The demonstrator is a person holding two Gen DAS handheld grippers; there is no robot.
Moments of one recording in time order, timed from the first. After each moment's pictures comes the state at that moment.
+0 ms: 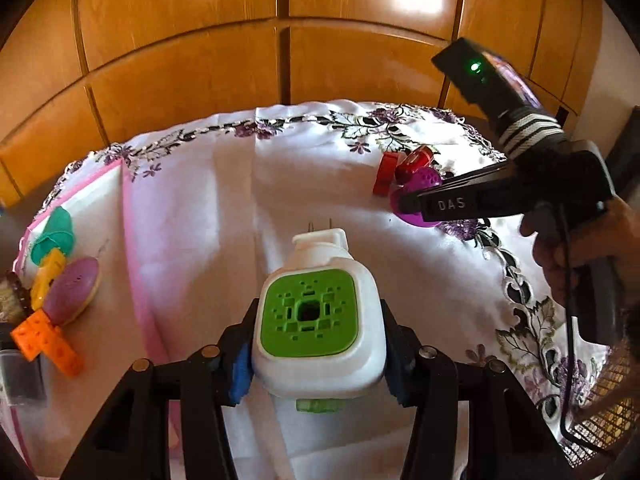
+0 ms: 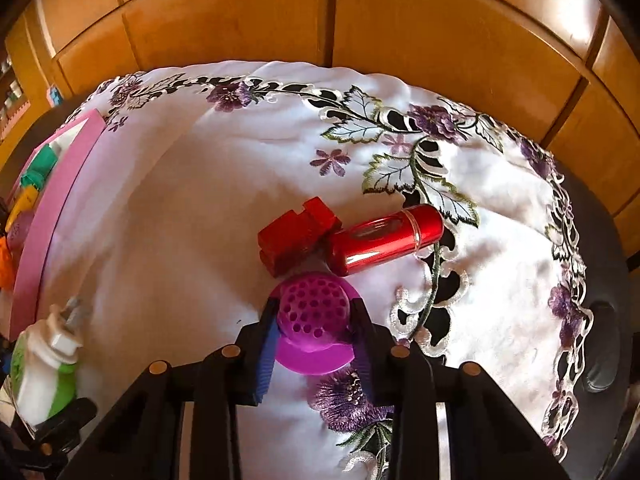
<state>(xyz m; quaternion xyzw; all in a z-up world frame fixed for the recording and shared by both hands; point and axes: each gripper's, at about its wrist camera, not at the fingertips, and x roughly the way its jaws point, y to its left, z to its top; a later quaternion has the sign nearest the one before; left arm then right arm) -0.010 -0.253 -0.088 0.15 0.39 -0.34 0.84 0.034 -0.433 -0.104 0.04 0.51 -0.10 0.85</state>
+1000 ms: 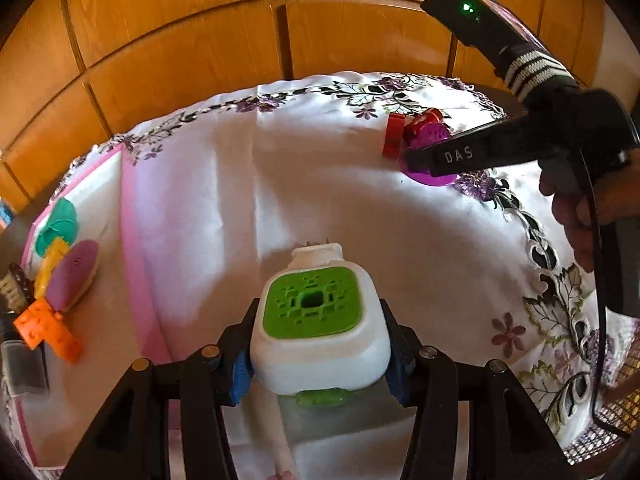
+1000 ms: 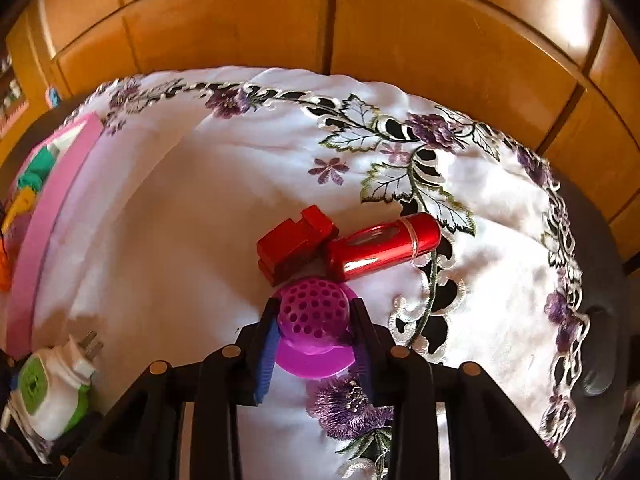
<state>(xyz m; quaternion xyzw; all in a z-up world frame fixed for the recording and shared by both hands) -0.014 -0.261 -0.110 0.19 0.41 -0.32 0.83 0.037 -0.427 -0.104 0.02 0.50 -0.11 0.86</state>
